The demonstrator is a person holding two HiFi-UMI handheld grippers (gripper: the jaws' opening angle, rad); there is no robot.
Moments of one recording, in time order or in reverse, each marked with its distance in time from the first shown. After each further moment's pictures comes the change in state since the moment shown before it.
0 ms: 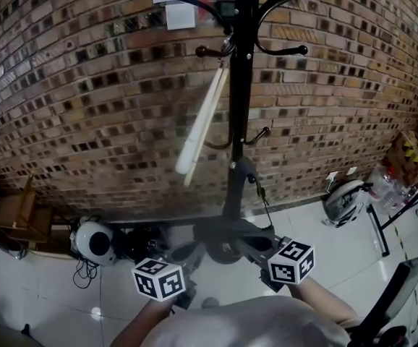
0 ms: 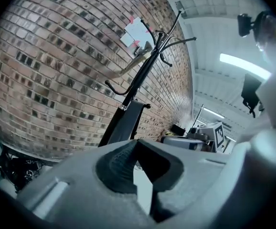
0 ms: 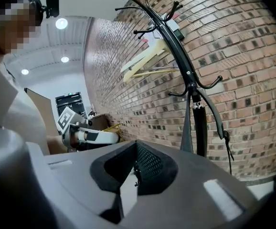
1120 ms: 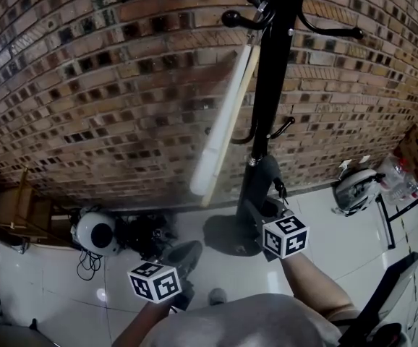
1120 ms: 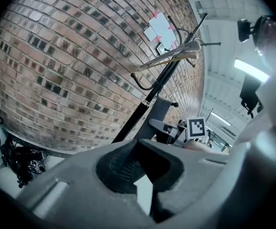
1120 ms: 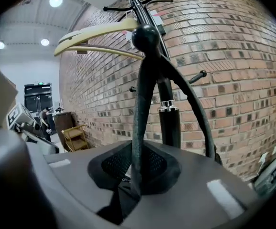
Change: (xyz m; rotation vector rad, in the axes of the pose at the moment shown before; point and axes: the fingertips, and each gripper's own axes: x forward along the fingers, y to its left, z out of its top) left arm 0.010 0.085 -0.012 -0.126 0.056 0.051; right arm 0.084 -0.147 0.014 -0.014 -0.045 -0.371
